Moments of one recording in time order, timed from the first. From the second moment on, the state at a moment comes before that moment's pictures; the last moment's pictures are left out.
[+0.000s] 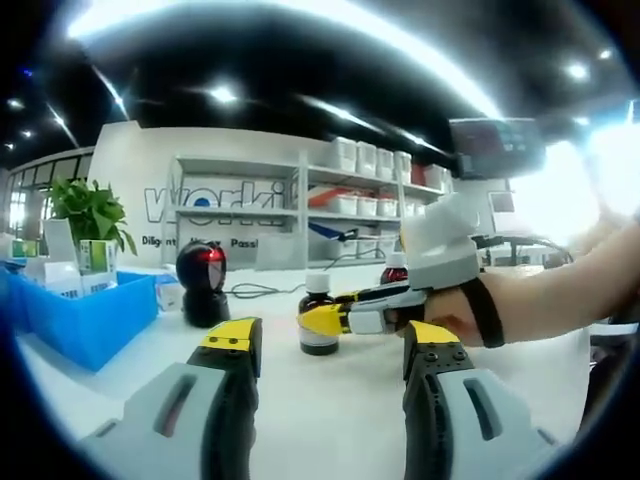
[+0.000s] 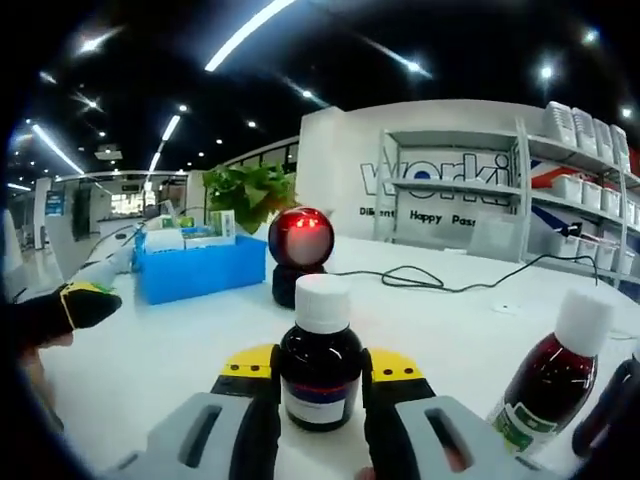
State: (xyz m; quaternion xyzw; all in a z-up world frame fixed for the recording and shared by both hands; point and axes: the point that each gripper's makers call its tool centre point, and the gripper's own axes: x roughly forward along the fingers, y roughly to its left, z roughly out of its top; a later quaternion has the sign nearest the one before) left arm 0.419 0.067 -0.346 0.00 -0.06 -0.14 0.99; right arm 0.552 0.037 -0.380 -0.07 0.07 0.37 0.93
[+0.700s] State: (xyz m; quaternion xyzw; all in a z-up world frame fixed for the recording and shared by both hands) left arm 0.420 0.068 -0.347 0.00 -0.06 -0.13 0.99; right arm 0.543 0.045 -0.370 -0.02 0.06 0.43 0.90
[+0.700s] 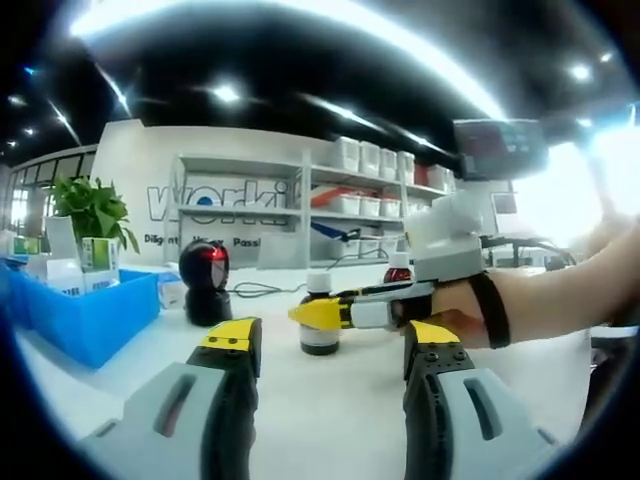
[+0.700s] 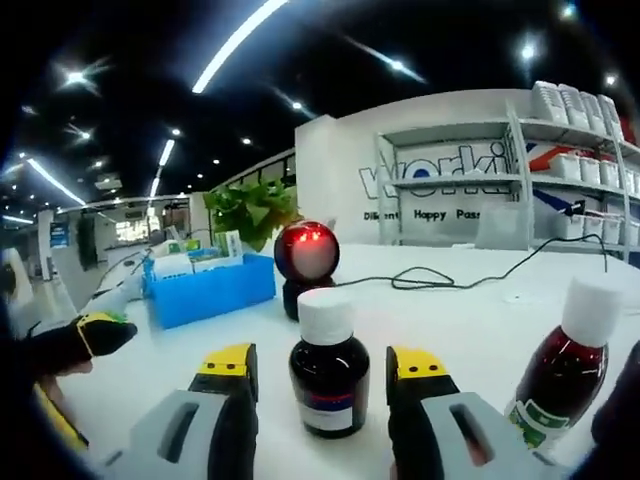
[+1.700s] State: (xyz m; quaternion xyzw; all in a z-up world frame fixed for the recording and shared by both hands) left arm 0.417 0.061 -0.346 0.00 -0.07 -0.15 0.99; right arm 0.547 0.047 -0.369 -0.11 0.05 0.52 0.84
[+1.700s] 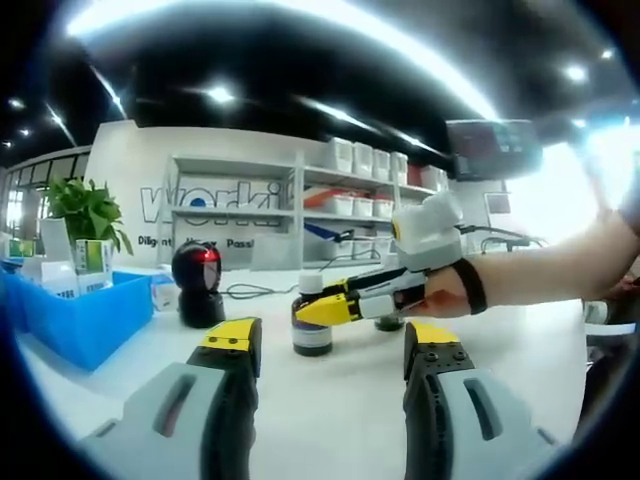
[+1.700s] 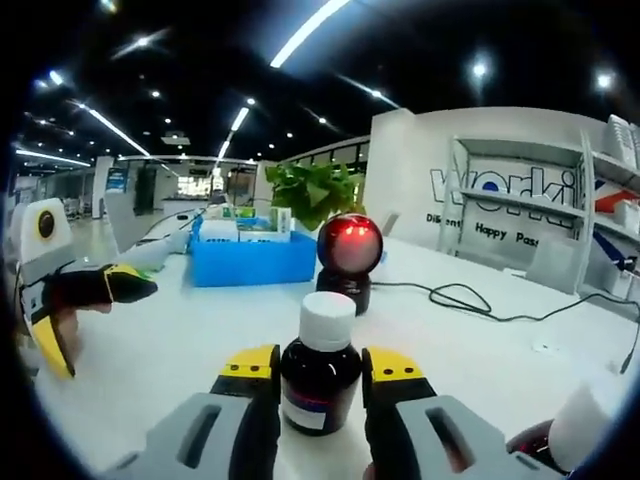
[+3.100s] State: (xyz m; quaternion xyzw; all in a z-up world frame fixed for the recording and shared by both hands) left arm 0.417 0.063 -0.344 0.00 -0.07 -0.15 0.99; right arm 0.542 0.038 -0.384 -0.11 0.05 0.46 0.88
